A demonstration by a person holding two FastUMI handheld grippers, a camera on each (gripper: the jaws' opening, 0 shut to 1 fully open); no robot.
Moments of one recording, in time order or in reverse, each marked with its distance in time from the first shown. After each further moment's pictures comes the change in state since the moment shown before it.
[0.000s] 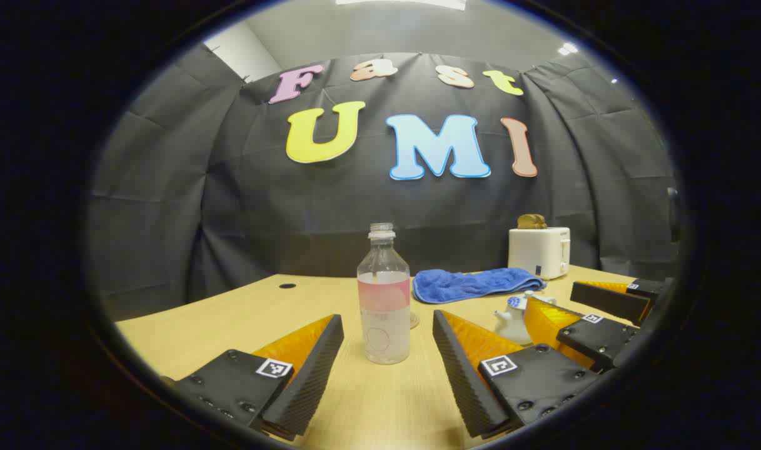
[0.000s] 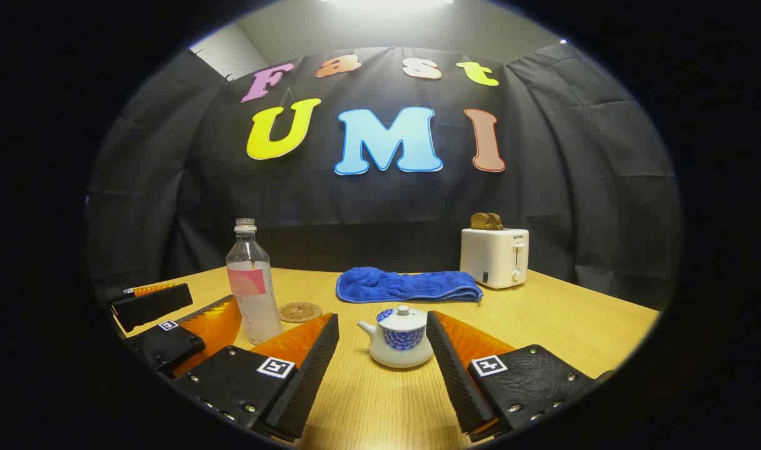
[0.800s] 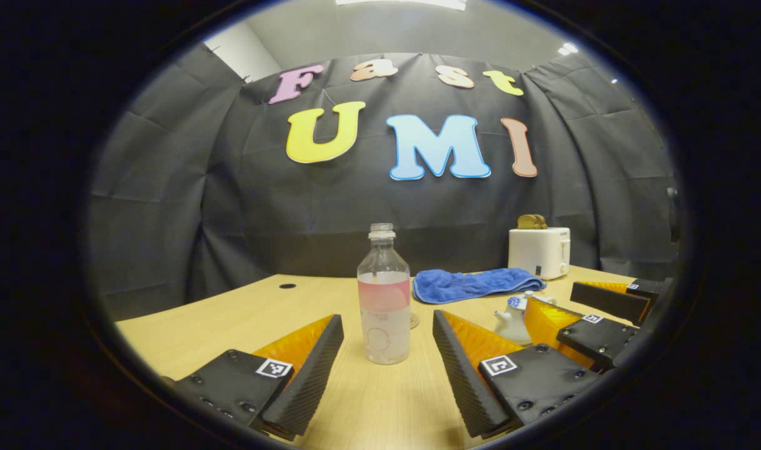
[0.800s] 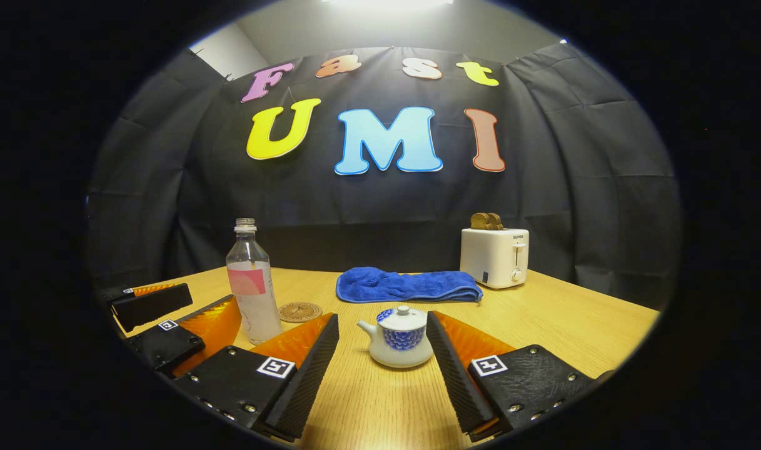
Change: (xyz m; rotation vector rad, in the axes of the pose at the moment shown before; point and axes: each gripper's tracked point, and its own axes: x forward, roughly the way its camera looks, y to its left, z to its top) left arm 0.000 0.000 0.001 -0.001 -0.003 0.006; right arm 0.000 0.000 0.000 -0.001 0.000 0.001
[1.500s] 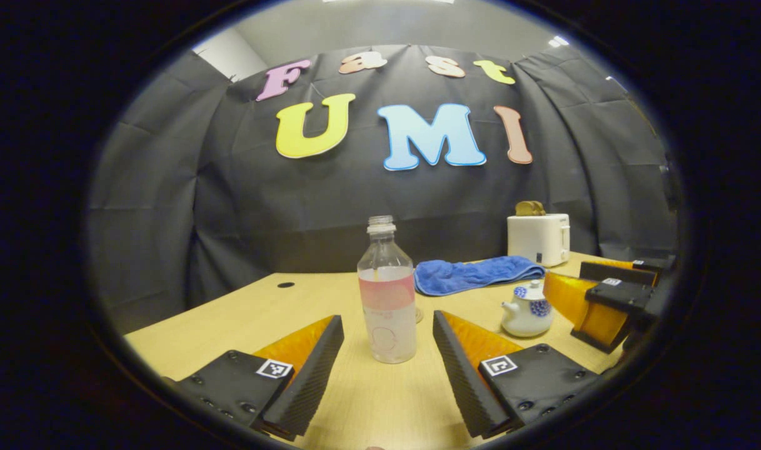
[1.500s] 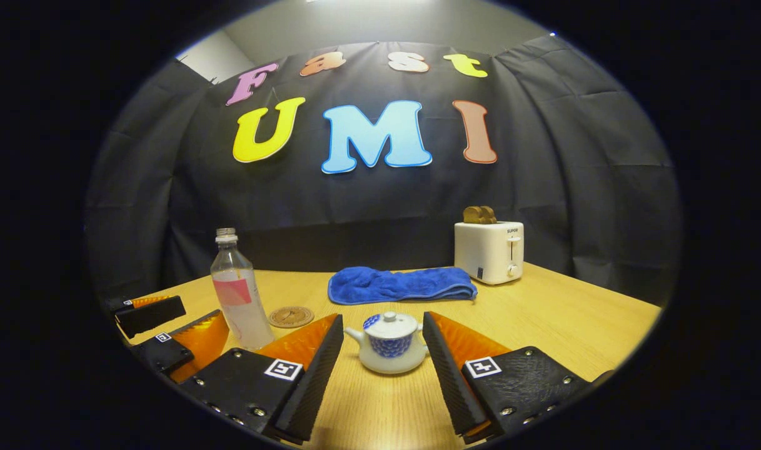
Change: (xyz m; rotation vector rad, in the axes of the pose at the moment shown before) left arm 0.011 0.005 -0.007 0.031 0.057 -0.038; right arm 0.017 -0.019 0.018 0.035 0.016 -0.020
